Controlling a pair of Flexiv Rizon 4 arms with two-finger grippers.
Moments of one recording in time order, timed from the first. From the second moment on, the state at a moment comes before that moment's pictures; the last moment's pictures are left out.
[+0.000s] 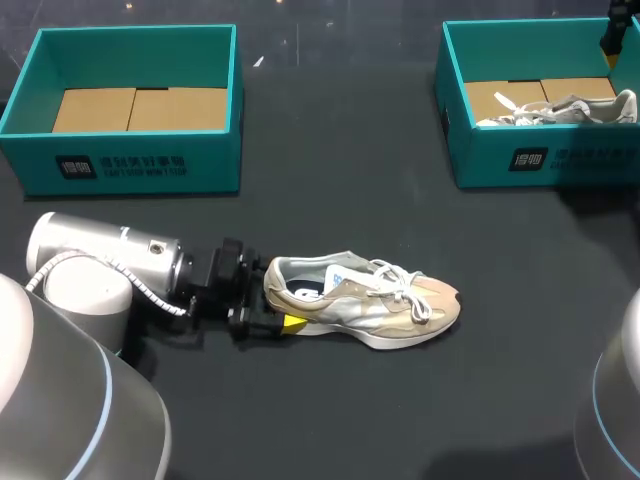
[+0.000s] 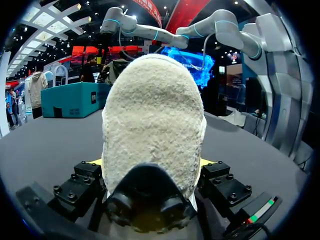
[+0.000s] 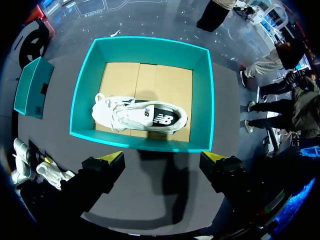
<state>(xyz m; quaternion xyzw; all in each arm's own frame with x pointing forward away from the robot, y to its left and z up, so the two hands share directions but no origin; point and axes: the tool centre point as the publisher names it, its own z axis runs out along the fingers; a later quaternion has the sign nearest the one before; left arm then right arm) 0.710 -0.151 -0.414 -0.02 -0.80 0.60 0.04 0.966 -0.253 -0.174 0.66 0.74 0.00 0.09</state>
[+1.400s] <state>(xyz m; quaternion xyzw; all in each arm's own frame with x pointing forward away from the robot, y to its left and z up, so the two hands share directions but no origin) 0.710 -0.151 -0.414 -0.02 -0.80 0.60 0.04 0.853 -0.104 -0.175 0.76 0.65 0.02 0.06</state>
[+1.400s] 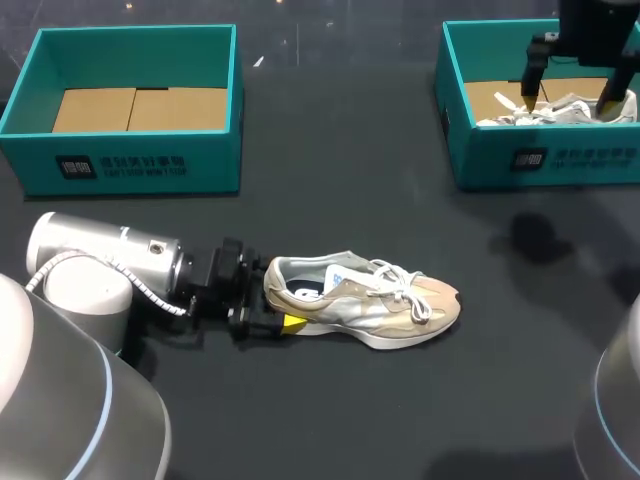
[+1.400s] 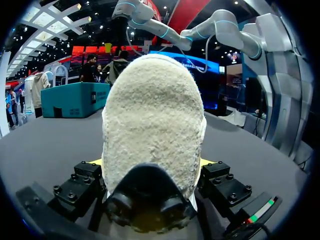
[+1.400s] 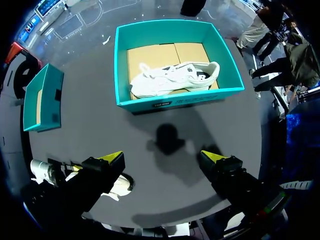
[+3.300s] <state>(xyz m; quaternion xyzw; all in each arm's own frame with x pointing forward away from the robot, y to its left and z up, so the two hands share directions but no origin) 0.707 -0.155 -0.414 0.02 -0.80 0.61 0.02 0.759 0.083 -0.215 0.77 0.63 0.02 0.07</state>
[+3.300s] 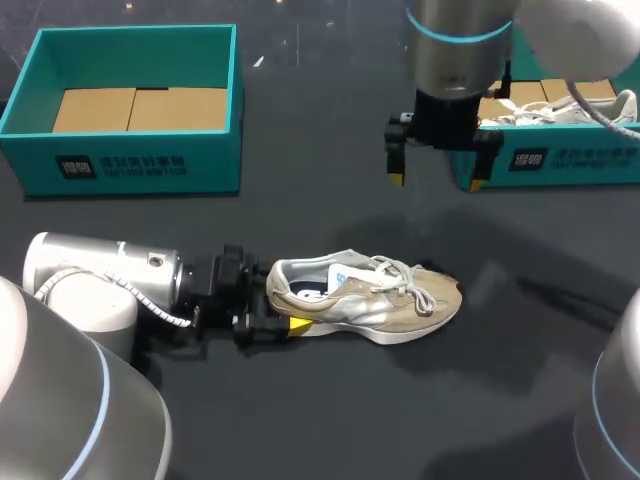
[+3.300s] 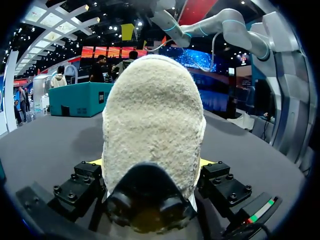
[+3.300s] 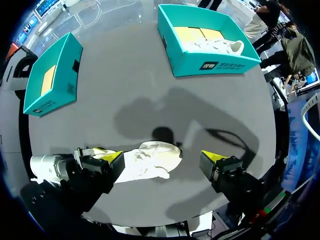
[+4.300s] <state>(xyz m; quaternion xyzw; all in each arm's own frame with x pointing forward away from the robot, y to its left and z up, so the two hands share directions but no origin) 0.707 -0.155 -0.414 0.02 -0.80 0.61 0.02 0.713 0.169 -0.253 0.75 0.65 -0.02 0.09</state>
